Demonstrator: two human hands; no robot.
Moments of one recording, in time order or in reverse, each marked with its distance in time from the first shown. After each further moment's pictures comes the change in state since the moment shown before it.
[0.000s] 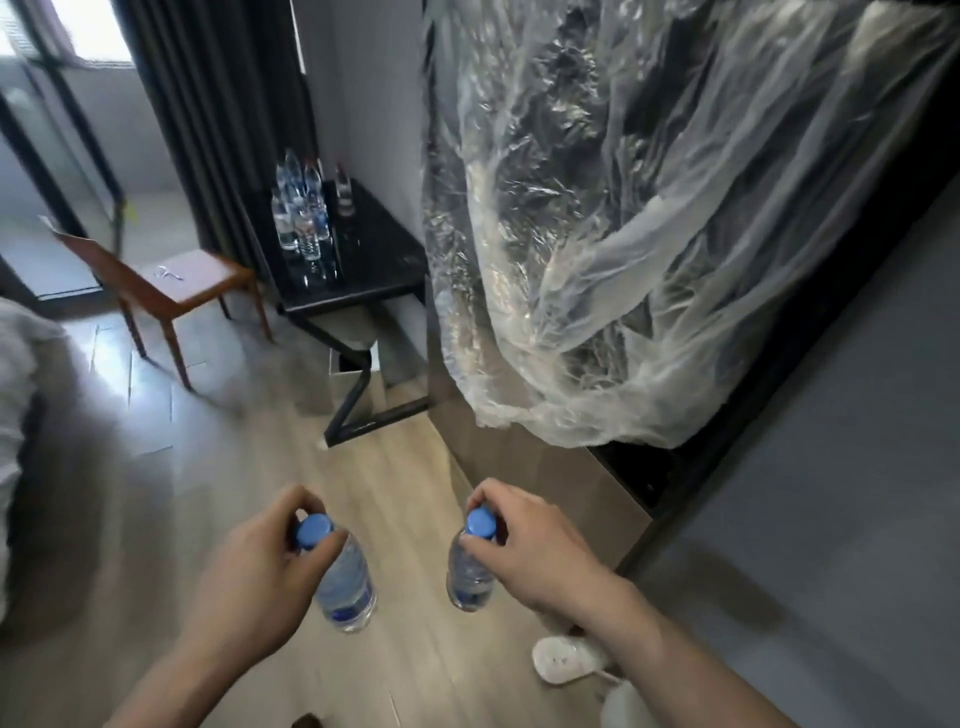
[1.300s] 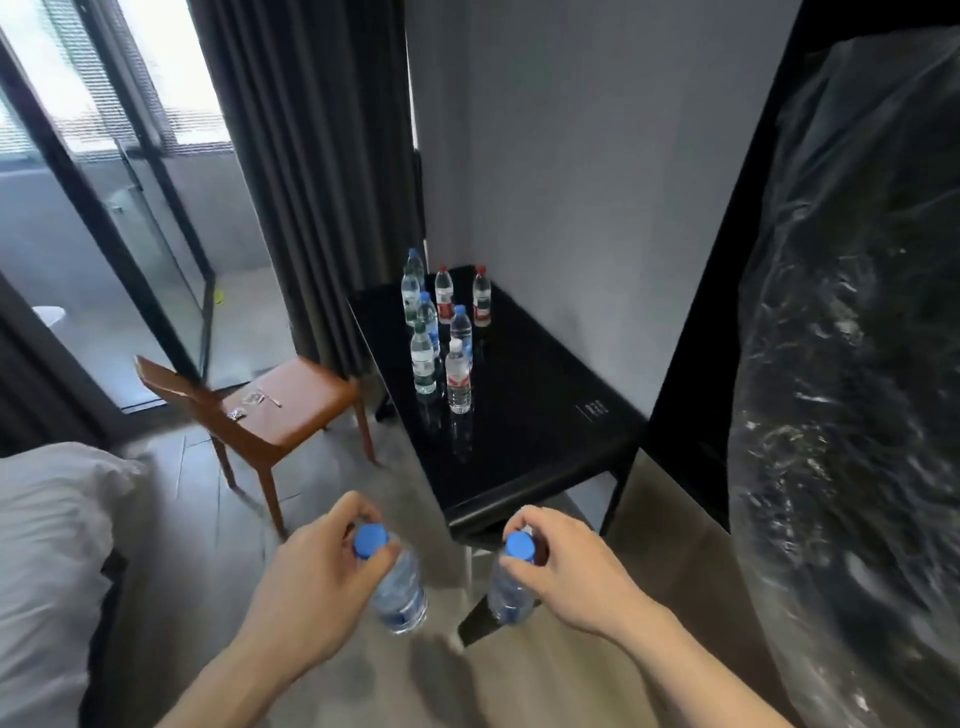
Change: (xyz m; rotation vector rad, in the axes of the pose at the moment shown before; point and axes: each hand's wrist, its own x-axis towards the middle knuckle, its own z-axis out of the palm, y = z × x) left_hand 0.746 -0.238 -0.183 0.028 -0.077 0.065; right_hand 0.772 -0.230 0.090 0.043 -0.020 -0.054
